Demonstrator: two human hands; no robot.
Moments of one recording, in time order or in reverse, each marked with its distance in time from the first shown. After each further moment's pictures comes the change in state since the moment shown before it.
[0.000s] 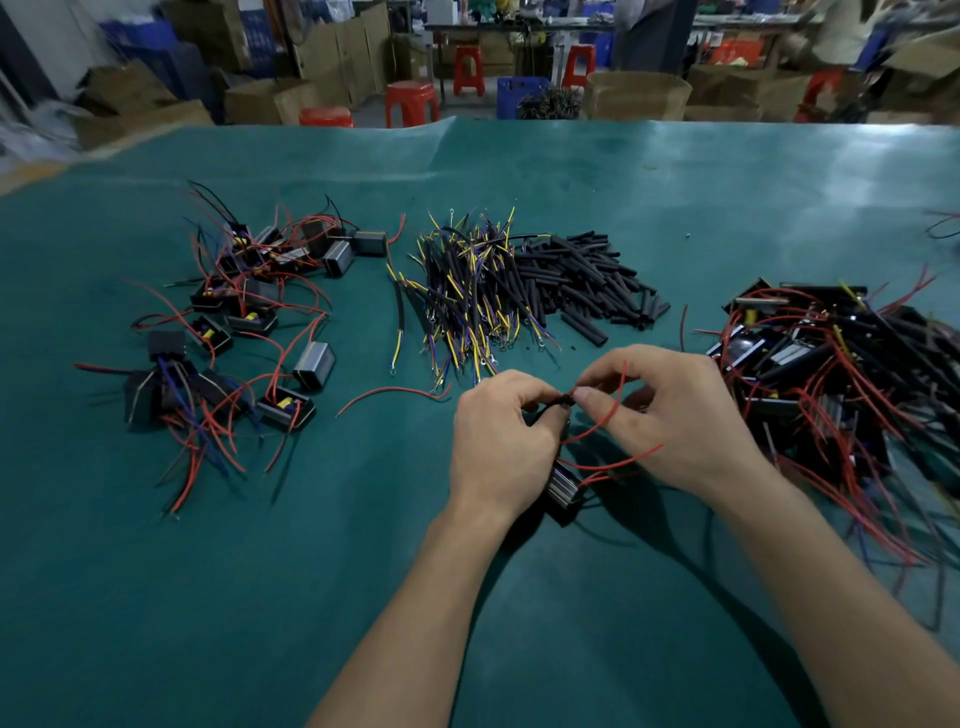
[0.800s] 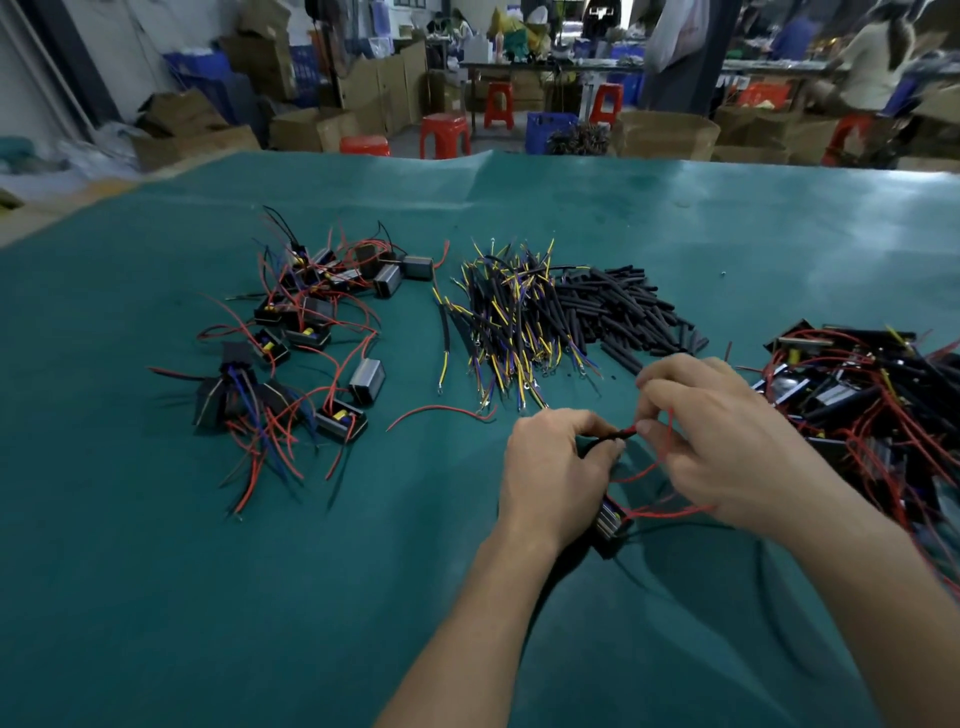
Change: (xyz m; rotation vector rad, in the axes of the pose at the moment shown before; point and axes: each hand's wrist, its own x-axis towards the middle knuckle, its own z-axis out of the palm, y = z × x) left_hand -0.004 0.001 -0.001 -0.012 -0.110 -0.110; right_hand 0.003 -0.029 -0.020 -0.436 -0.278 -0.070
